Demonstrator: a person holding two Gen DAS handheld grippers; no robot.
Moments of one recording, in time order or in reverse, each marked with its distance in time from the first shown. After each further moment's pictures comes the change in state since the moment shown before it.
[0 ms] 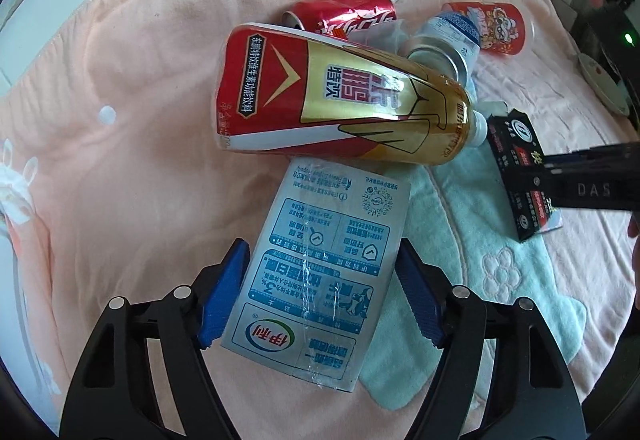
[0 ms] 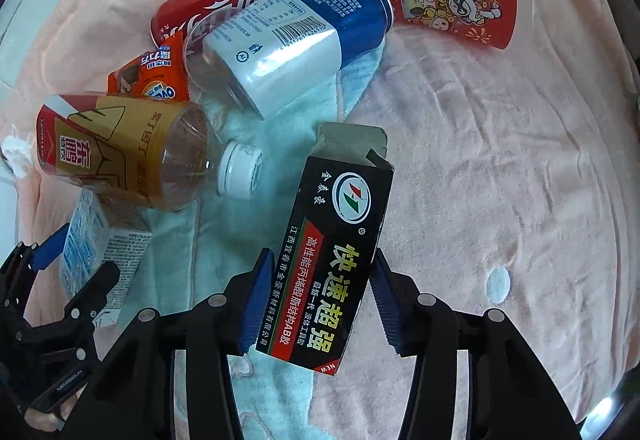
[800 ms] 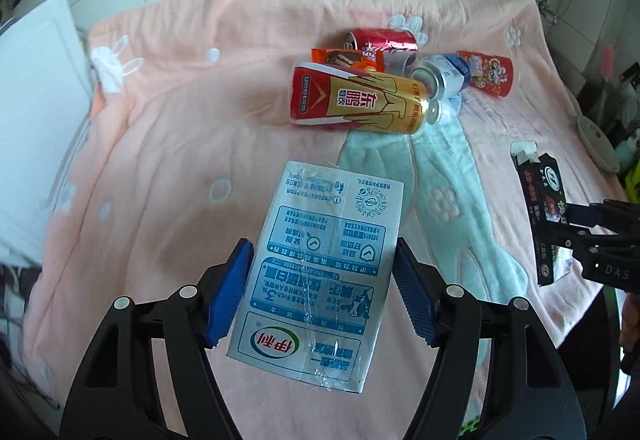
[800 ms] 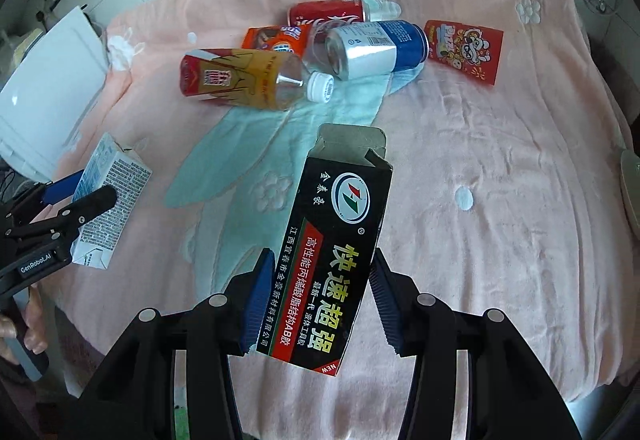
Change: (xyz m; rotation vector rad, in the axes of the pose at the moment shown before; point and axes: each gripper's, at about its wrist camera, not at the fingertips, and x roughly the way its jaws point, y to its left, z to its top) left arm -0.114 -0.027 -0.111 -0.283 -0.133 0.088; right arm -0.097 -0.018 -0.138 -0.331 -0.177 0.126
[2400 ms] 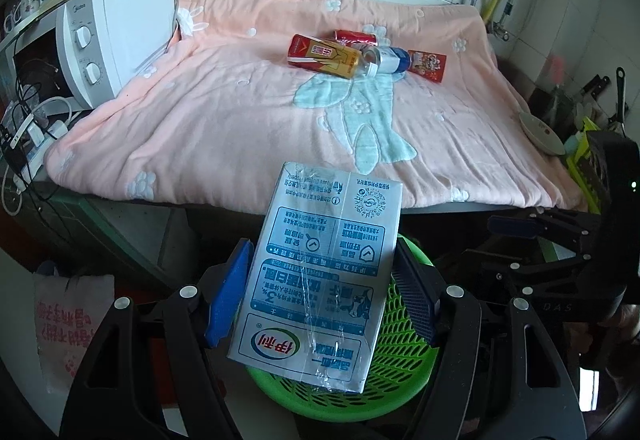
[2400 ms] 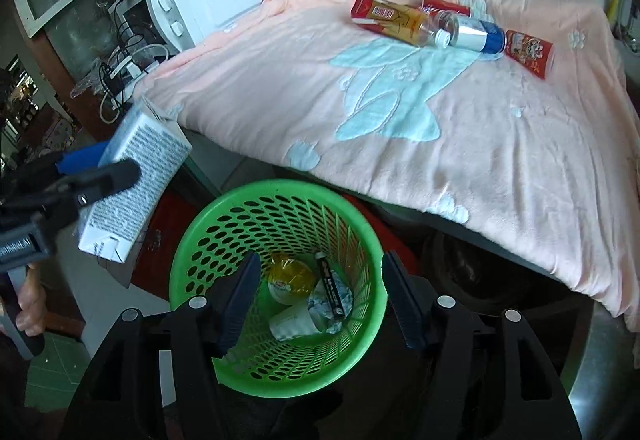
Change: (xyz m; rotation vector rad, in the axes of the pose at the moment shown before) left arm -0.171 -0.075 -0.200 -0.164 -0.092 0.002; right arm -0.096 0.041 -0.184 -0.308 -0.027 0.191
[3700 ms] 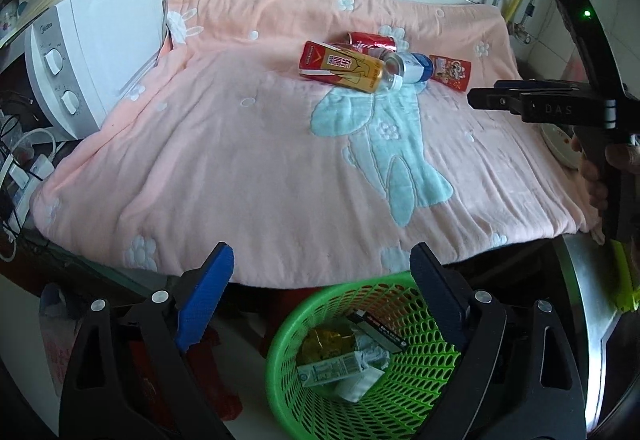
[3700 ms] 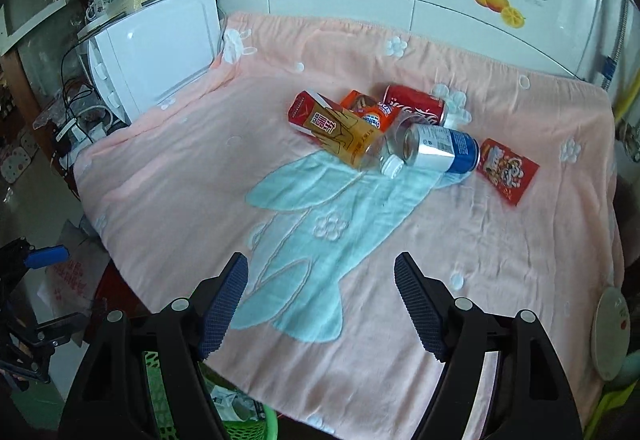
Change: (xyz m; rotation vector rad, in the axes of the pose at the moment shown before) left arm 0.052 0.037 0.074 0.017 0.033 0.012; right arm 0.036 -0.076 0.194 -0.102 -0.086 -0.111
